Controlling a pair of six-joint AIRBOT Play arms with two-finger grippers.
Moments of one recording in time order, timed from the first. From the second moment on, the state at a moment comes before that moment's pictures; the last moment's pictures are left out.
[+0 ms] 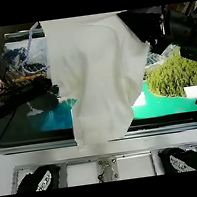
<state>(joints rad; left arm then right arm) 0.09 -0.92 0.92 0.69 -0.93 -1.42 0.04 -1.11 1.40 0.21 1.15 0.21</state>
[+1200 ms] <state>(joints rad) 0.02 -0.92 0.92 0.69 -0.91 -1.39 0.05 -1.11 1.39 0.22 1.08 0.34</state>
